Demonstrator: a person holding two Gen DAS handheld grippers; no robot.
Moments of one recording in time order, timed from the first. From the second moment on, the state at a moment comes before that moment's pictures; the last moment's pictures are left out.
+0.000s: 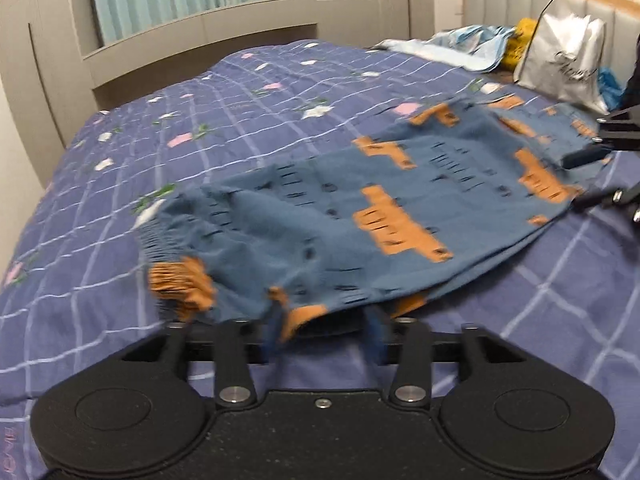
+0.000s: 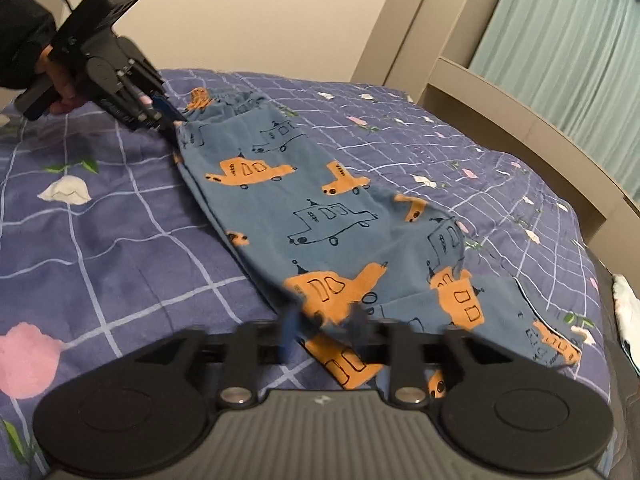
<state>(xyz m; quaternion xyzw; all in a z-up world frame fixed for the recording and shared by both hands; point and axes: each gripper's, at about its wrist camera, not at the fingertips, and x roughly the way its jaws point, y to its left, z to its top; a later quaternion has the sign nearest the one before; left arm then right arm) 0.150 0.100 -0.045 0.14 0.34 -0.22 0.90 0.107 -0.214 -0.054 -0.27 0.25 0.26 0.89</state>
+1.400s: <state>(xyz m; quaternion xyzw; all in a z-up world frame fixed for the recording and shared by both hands) 0.219 -0.107 -0.069 -0.22 0.39 -0.33 0.83 0.320 -0.339 0.003 -0.05 0.41 0.15 0.90</state>
